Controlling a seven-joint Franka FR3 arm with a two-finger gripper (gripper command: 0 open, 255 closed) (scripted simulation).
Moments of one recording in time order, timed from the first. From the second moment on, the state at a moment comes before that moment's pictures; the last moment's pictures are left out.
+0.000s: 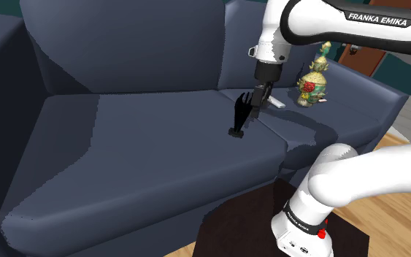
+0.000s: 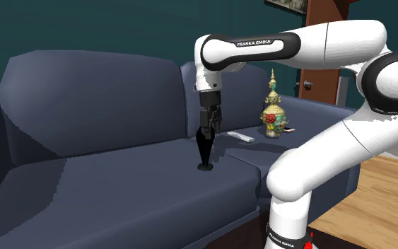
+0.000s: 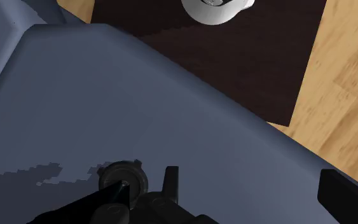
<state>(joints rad) 0.02 -0.82 0.07 -2.41 0.05 1.48 -0.16</state>
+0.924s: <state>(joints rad) 0.13 -0.55 -0.21 -2.12 -0.12 1.55 -0.85</state>
